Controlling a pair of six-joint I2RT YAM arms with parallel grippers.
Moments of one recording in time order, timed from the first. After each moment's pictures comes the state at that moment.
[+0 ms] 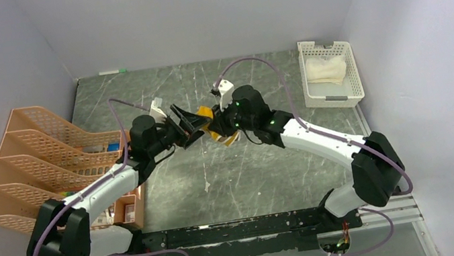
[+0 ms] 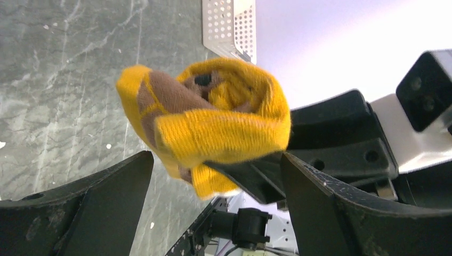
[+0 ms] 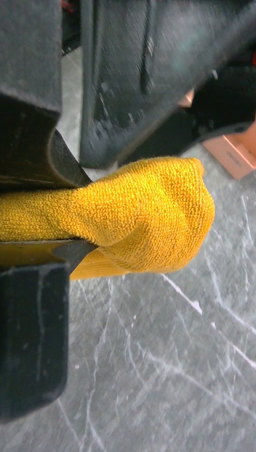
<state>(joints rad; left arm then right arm) -0.50 1.26 0.61 0.42 0.38 -1.17 0.75 1.44 1.03 -0.03 -0.15 0.13</state>
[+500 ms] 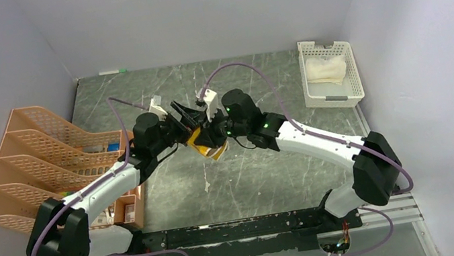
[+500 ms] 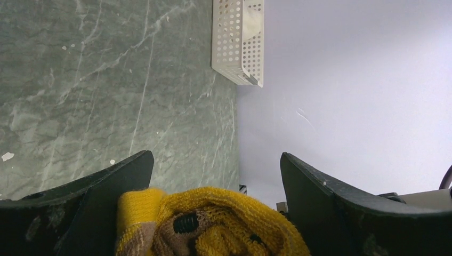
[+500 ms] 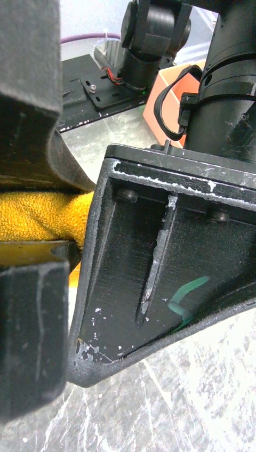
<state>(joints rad) -0.53 1.26 0.66 0.37 0.23 -1.18 0.85 1.46 1.10 -0.08 -0.33 0.11</state>
